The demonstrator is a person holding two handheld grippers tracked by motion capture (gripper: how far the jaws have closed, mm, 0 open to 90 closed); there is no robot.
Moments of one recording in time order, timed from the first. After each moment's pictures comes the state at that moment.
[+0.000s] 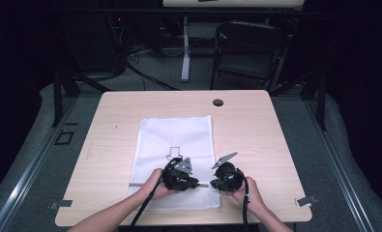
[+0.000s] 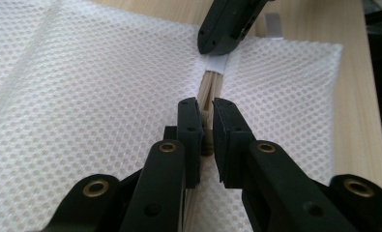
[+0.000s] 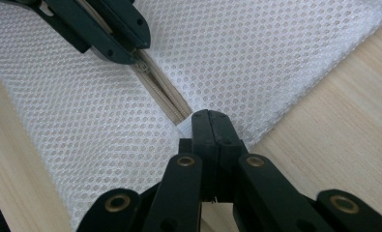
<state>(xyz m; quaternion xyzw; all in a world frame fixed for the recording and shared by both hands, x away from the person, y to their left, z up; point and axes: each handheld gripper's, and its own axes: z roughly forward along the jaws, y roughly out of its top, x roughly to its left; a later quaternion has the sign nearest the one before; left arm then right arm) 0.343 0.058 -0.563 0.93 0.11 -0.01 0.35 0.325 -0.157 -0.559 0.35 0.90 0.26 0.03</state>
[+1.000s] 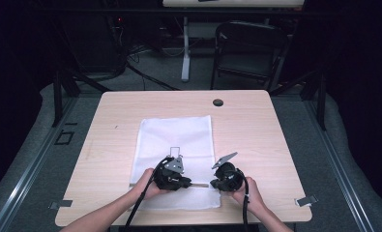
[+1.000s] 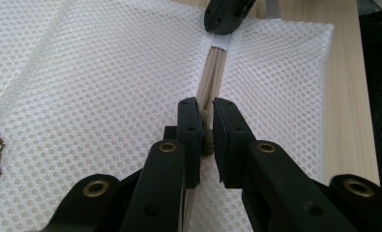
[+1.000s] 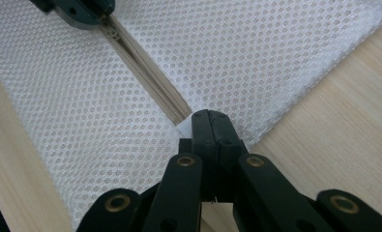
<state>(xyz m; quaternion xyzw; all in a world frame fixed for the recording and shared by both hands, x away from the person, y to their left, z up) 0.341 0.083 -0.558 0.93 0.12 -0.01 0.35 0.324 -0.157 -0.559 0.35 0.90 0.26 0.03</state>
